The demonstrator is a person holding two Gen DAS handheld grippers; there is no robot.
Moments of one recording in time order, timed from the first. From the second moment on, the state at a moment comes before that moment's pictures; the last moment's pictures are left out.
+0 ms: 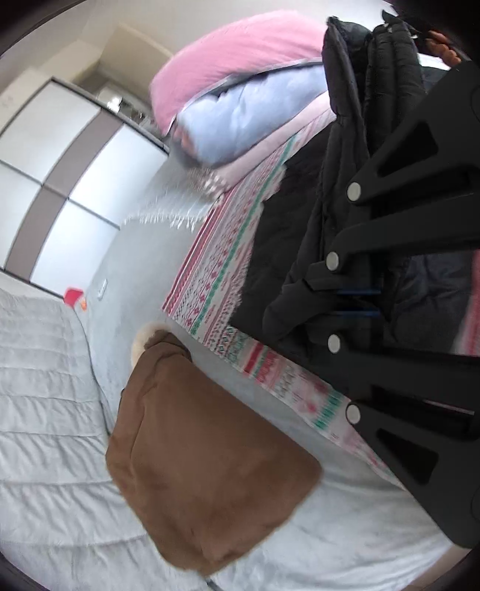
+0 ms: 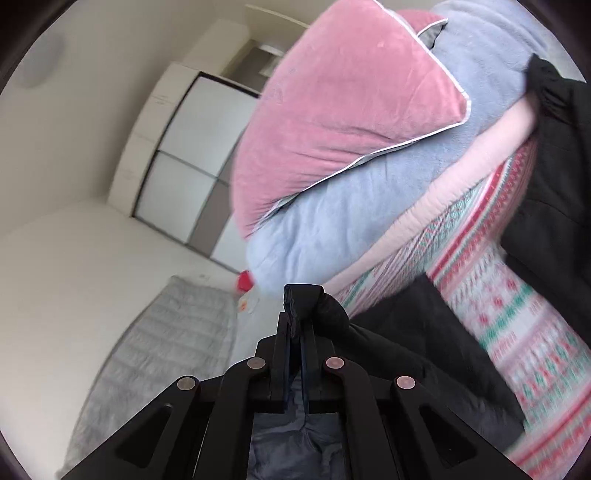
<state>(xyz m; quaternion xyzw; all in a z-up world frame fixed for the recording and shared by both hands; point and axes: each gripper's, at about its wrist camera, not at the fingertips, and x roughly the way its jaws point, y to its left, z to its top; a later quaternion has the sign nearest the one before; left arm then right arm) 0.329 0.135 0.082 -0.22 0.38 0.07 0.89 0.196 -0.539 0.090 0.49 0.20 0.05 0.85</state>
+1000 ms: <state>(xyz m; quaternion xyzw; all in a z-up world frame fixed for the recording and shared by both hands) 0.454 0.161 -0.009 -0.30 0.44 0.00 0.84 0.337 -0.558 -0.018 0.31 0.41 -0.05 0.86</state>
